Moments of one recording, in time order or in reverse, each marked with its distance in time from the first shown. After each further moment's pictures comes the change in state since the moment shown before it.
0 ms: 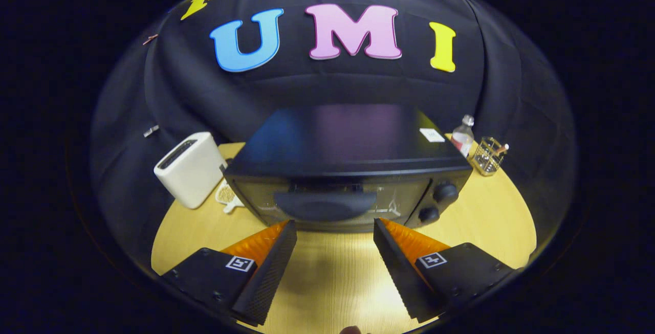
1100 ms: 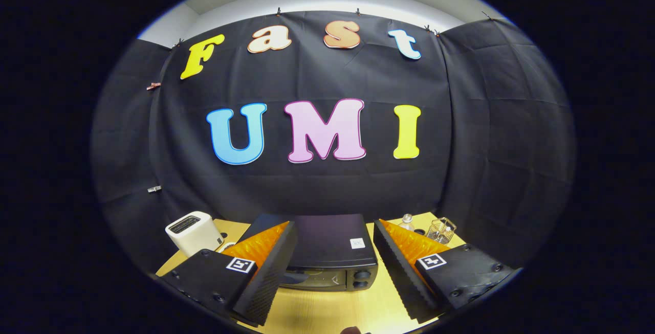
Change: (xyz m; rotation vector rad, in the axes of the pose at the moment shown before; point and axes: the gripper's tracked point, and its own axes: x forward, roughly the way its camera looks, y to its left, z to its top) arm -0.125 -0.096 0.161 0.002 -0.408 -0.063
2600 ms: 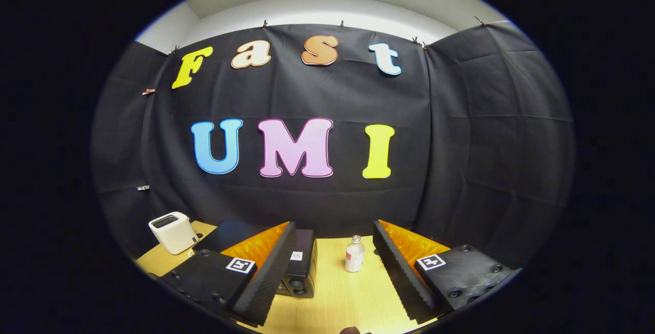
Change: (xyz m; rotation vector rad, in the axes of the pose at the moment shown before) arm -0.018 -0.127 0.040 -0.043 -0.052 -0.034
